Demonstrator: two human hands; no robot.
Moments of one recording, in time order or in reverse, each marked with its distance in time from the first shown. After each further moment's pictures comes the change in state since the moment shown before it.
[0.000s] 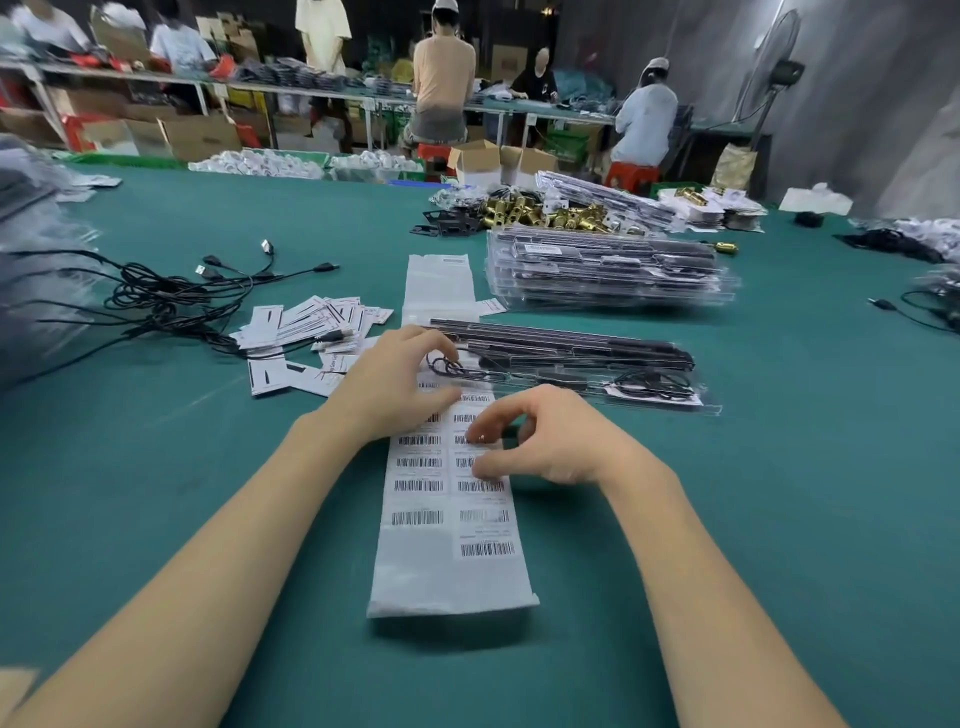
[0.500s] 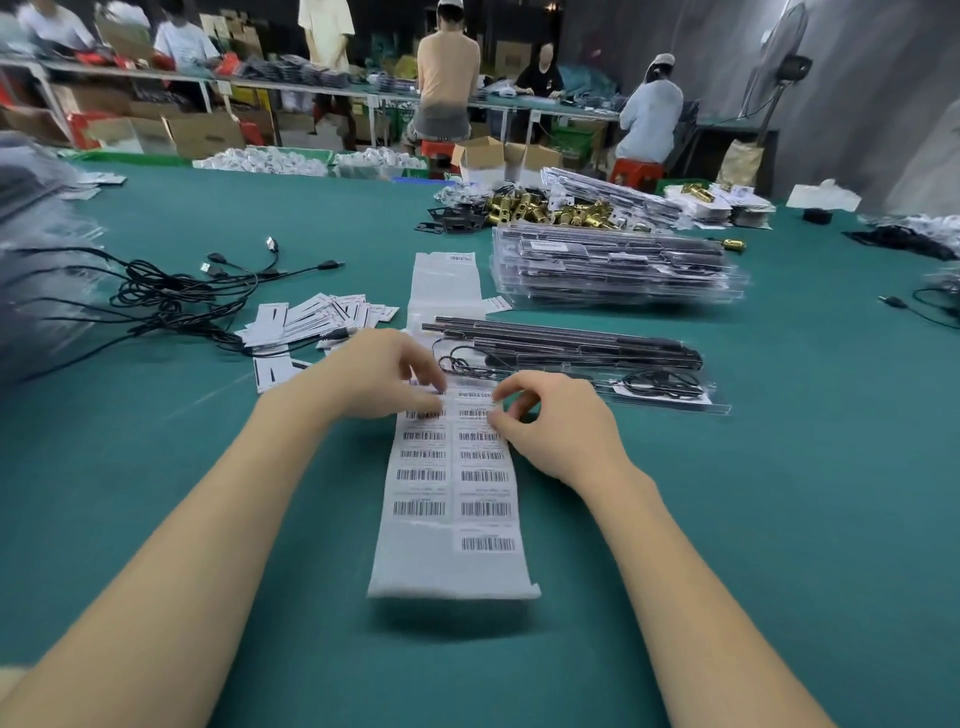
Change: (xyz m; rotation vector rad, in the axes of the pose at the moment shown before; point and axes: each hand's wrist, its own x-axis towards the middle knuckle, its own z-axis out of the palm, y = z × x) left_hand -0.001 0.003 -0.039 -0.023 -0.281 -0.132; right_hand 0.013 0.009 0.019 -0.191 0.424 0.034
